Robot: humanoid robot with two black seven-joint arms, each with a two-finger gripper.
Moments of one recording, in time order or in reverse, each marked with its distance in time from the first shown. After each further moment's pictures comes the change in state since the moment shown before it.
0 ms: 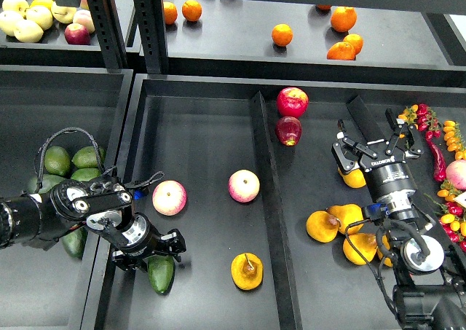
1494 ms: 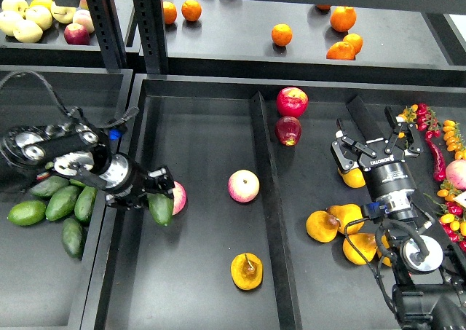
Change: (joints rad) left arm -0.137 0.243 -0.225 -0.134 0.034 0.000 0.000; right arm 0.007 0.000 -0.008 -0.008 -0.002 0.034 0.000
